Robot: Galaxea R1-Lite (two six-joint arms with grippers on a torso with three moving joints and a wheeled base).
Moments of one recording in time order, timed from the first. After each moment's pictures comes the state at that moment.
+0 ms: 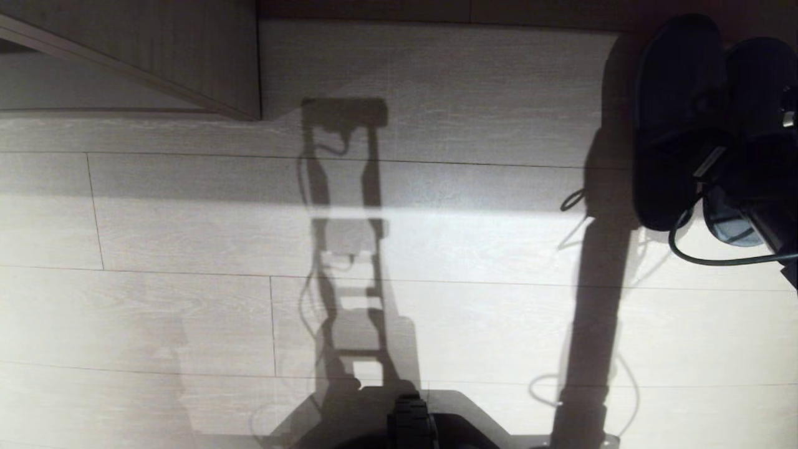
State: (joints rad) left arm 0.00 0.00 0.00 0.00 0.01 -0.05; right arm -0.11 1.64 -0.83 -1.11 -0.15 0.07
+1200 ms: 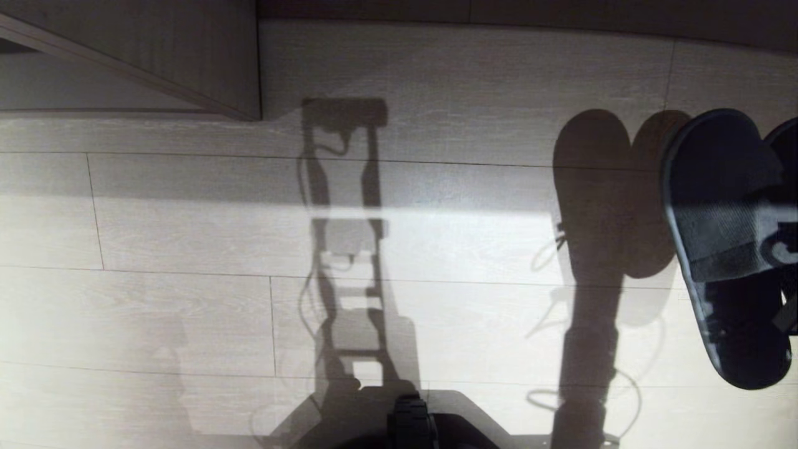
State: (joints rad) left arm 0.00 0.00 0.00 0.00 0.01 -0.05; right arm 0.03 1.00 -0.27 -0.84 -0.20 -0.08
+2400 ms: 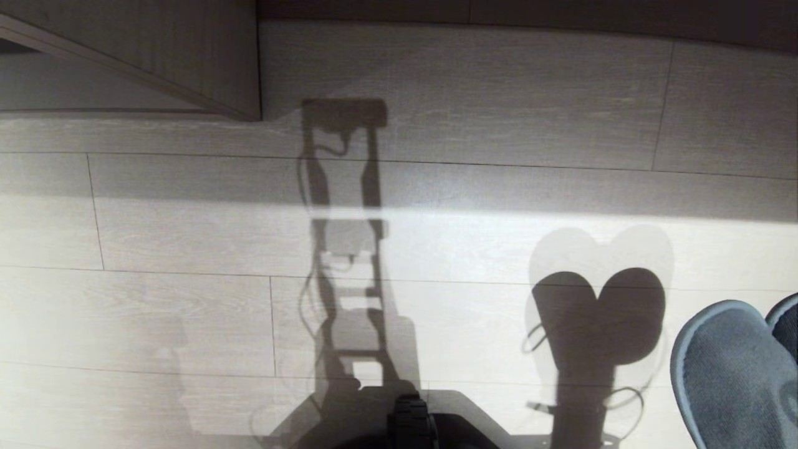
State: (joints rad) left arm 0.00 0.00 0.00 0.00 0.01 -0.05; right arm 0.01 0.30 0.00 -0.22 -0.09 -0.10
